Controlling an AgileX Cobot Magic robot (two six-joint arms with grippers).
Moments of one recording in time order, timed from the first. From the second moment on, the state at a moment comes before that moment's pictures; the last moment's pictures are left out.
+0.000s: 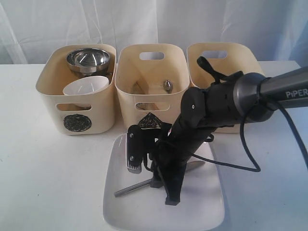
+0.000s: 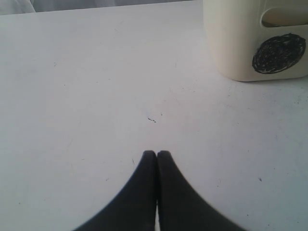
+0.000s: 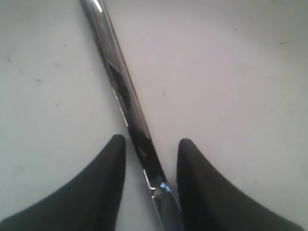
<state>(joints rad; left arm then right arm) 0.13 0.00 0.02 -0.26 0.40 0.34 0.65 1.93 -1.08 0.41 0.58 -1.32</state>
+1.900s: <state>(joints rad) 0.13 0.00 0.02 -0.26 0.40 0.34 0.64 1.90 -1.06 0.26 0.40 -0.90</state>
